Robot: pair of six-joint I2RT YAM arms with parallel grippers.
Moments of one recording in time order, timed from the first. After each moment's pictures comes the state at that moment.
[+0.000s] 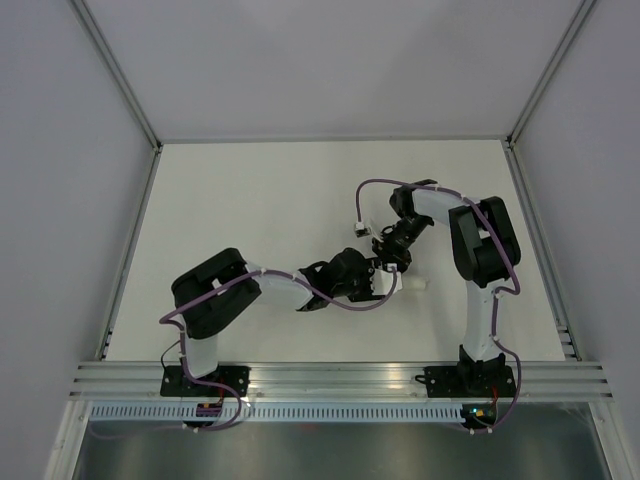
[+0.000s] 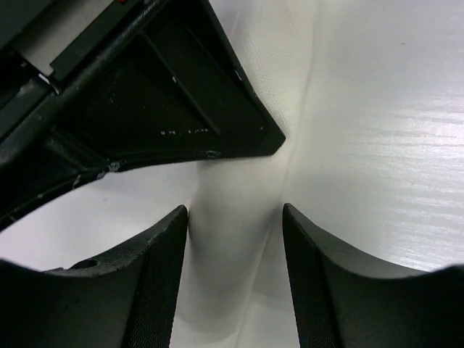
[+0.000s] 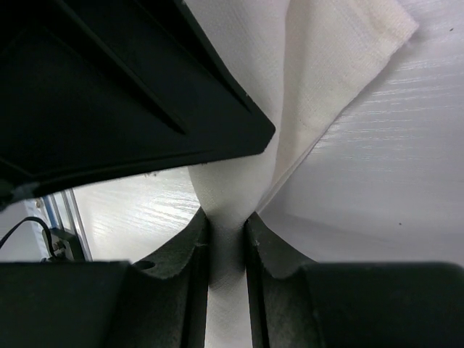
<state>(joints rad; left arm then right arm) -1.04 1.87 0.91 0.38 0.05 0.58 0.31 2.10 1.42 -1.18 -0.69 -1.09</state>
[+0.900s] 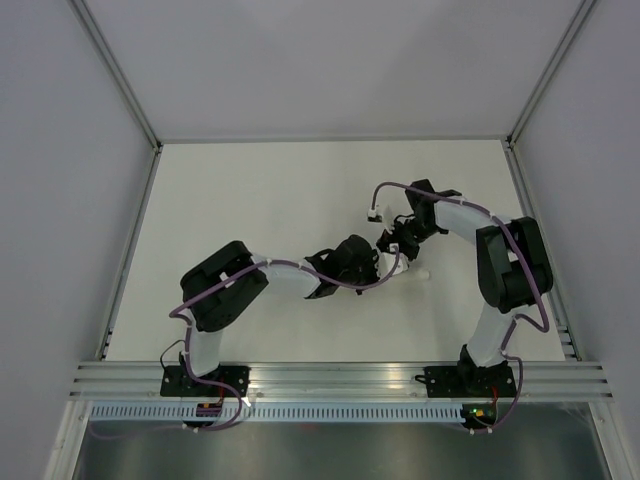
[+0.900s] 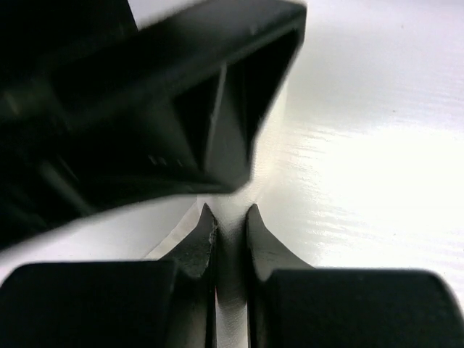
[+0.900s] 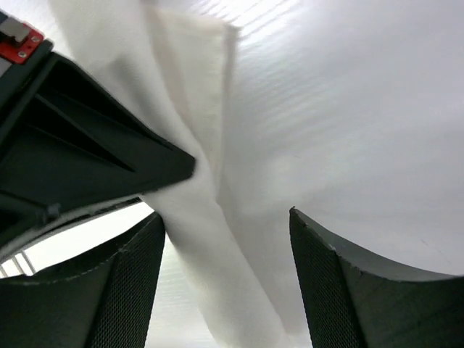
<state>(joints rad) -1.00 1.95 1.04 0.29 0.18 0.39 0.26 1.85 1.19 -0.80 -0.62 -0.77</state>
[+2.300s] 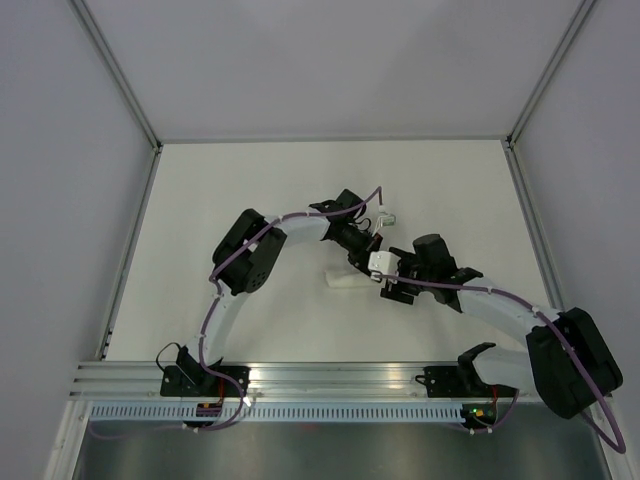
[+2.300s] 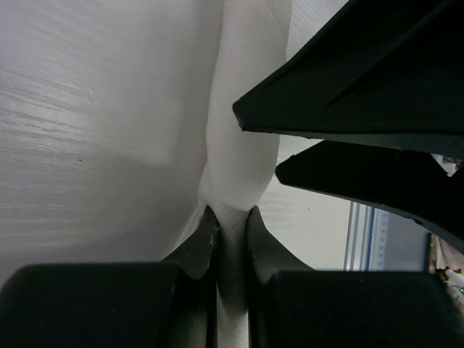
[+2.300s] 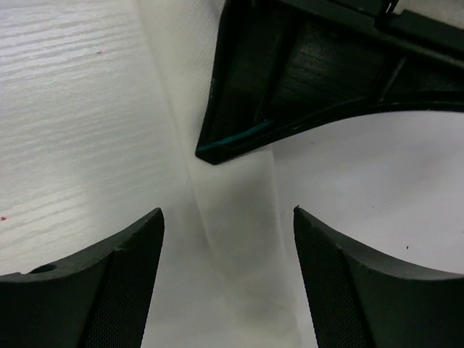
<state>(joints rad) -0.73 2.31 1.61 -0.37 0.97 0.06 0.45 1.20 0.48 -0.14 -0.37 -0.86</state>
